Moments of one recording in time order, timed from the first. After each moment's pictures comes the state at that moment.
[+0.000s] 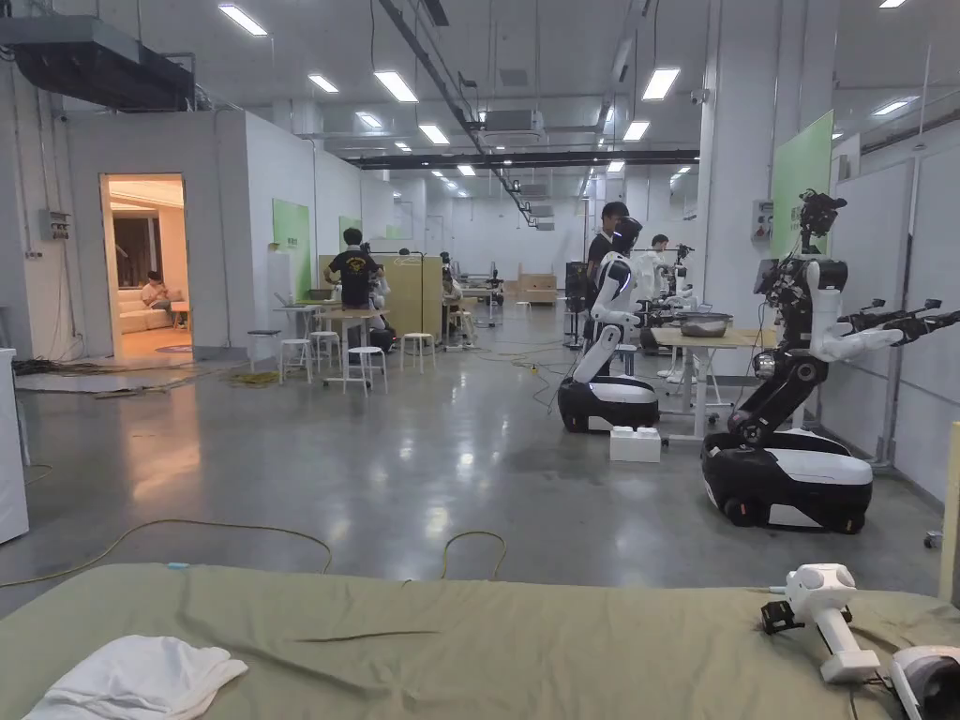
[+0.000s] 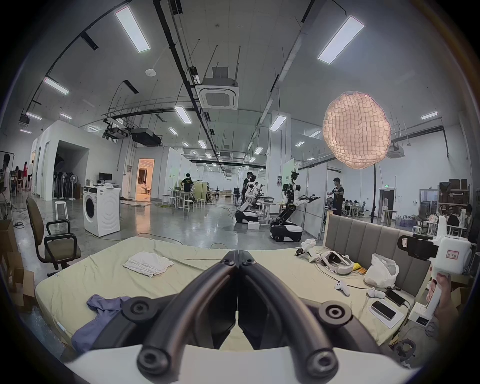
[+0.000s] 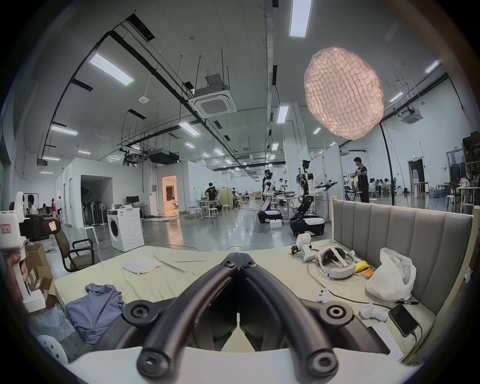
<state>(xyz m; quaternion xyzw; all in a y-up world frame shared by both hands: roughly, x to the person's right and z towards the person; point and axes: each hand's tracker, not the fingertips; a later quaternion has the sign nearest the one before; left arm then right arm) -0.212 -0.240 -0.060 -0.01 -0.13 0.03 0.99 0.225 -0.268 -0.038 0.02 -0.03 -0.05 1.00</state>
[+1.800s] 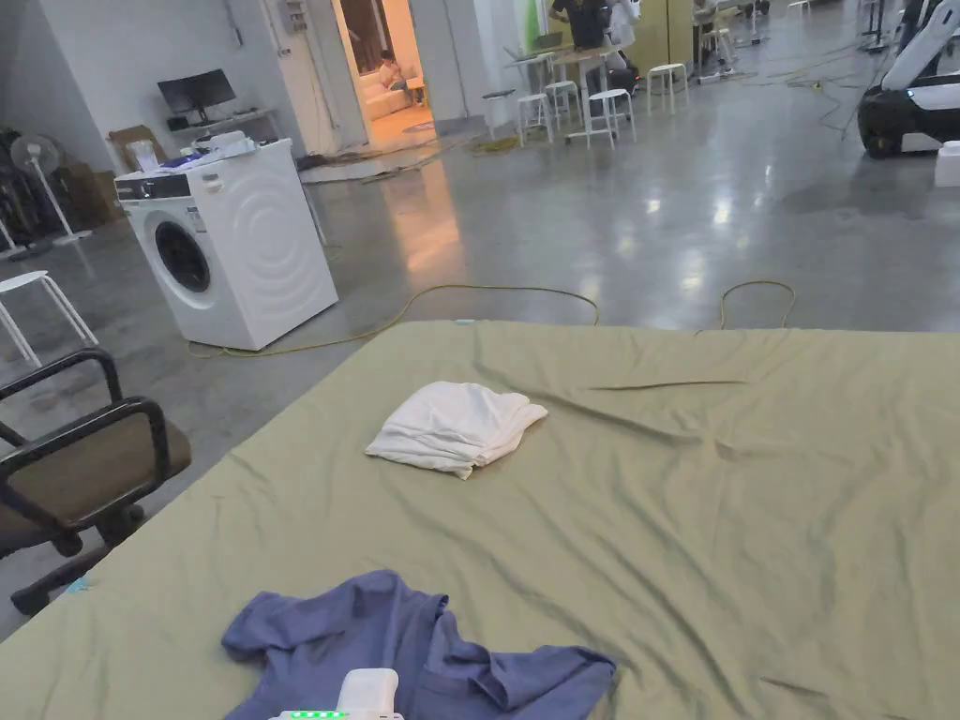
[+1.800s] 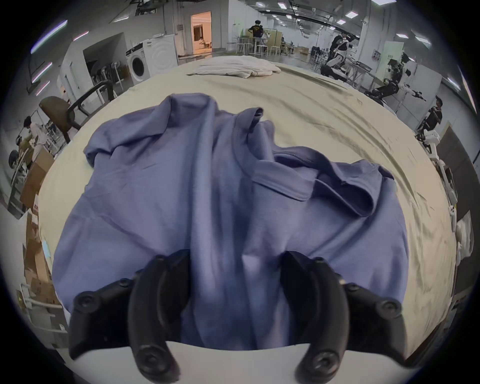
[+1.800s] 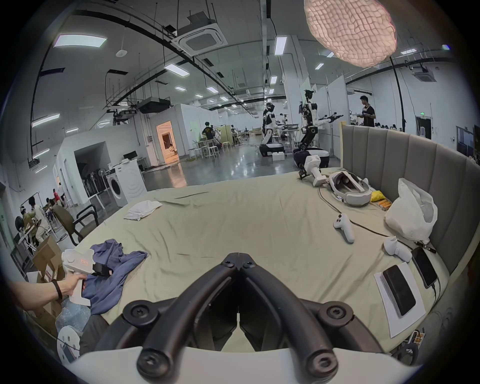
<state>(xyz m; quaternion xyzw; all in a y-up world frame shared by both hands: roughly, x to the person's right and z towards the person) -0.386 -0.523 -0.341 -0.50 0.06 0.05 0.86 0.212 -0.364 -0.111 -0.20 -0.01 -0.09 0.98</state>
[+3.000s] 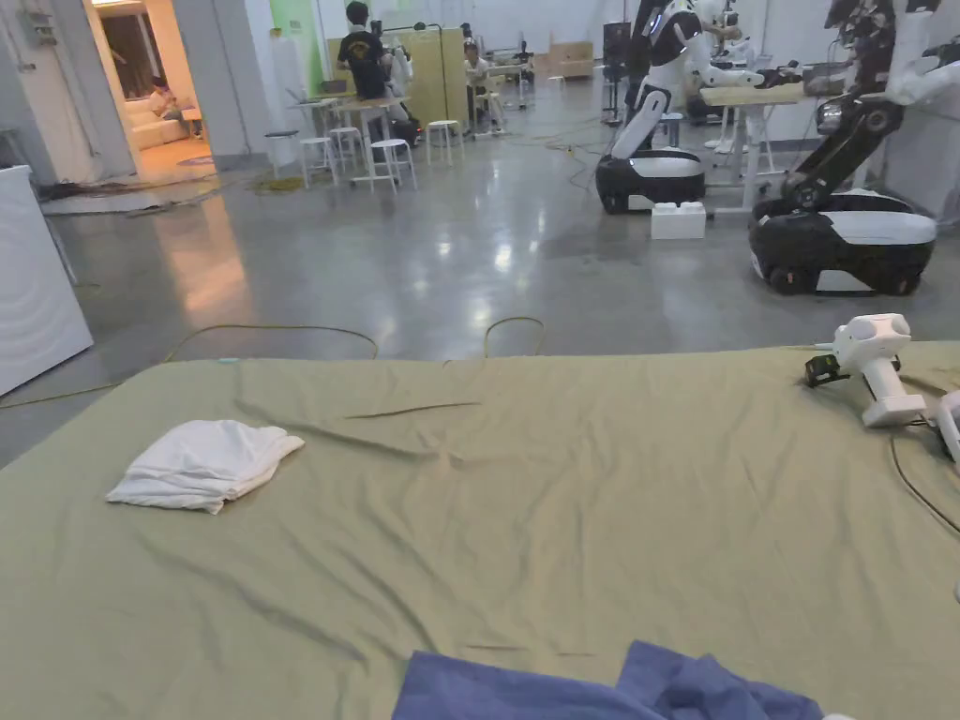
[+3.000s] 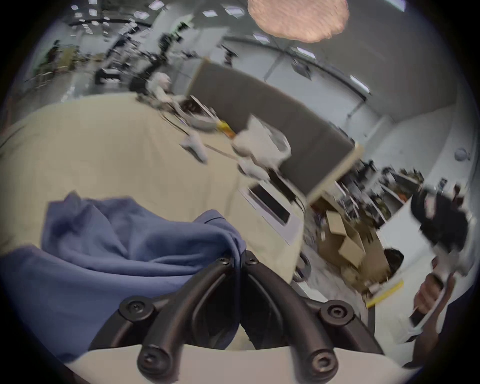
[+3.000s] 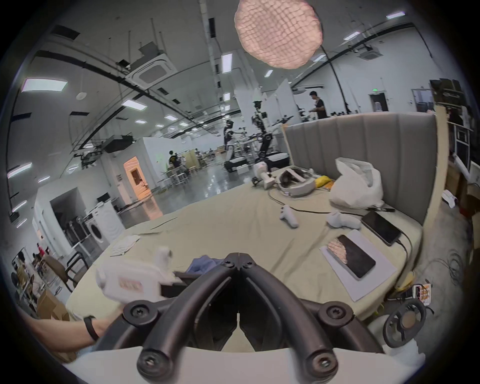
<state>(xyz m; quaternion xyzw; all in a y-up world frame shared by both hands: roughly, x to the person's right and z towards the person) 0.140 -0.464 -0.230 -0.42 -0.57 0.00 0.71 0.320 -0.365 0.043 -0.14 -0.14 -0.19 0.96</state>
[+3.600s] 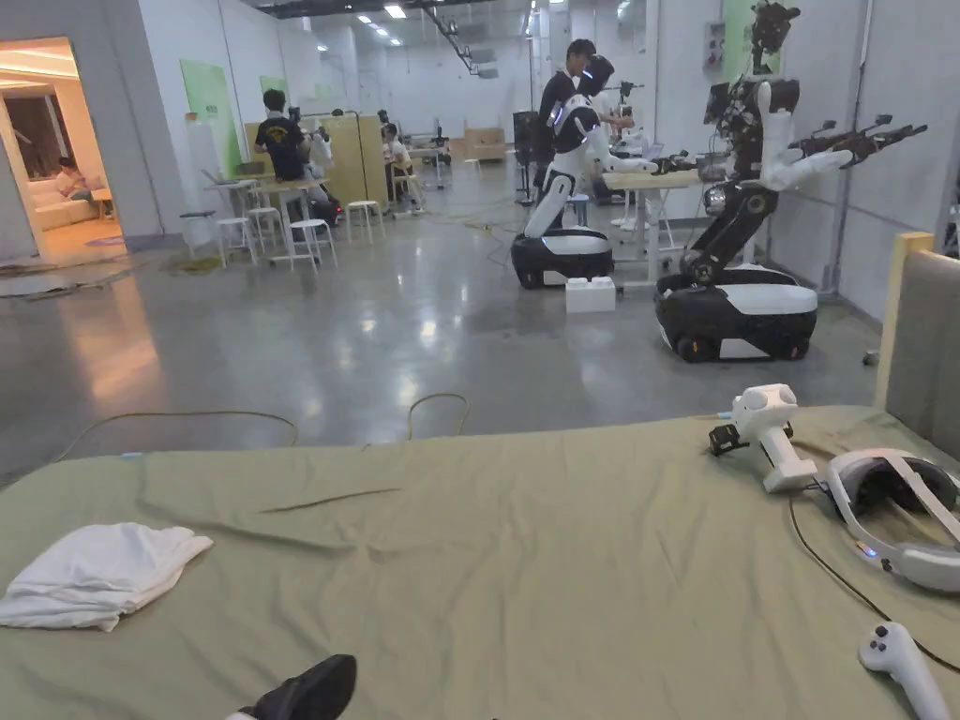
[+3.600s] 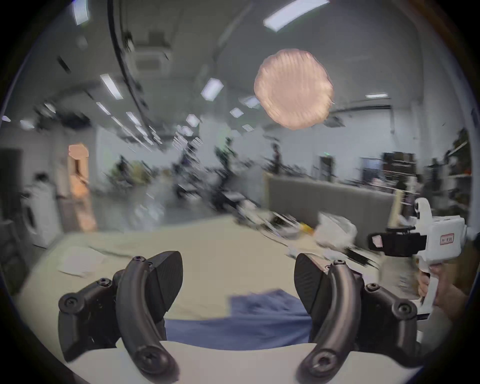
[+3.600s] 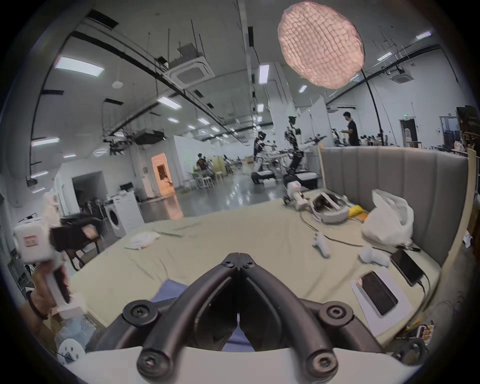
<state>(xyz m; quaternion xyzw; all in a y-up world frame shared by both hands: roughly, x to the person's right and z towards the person) -0.132 -0.271 -0.112 -0.03 -0.27 -0.03 0.96 0.289 -0.340 0.004 -0.08 -0.03 -0.12 0.99</state>
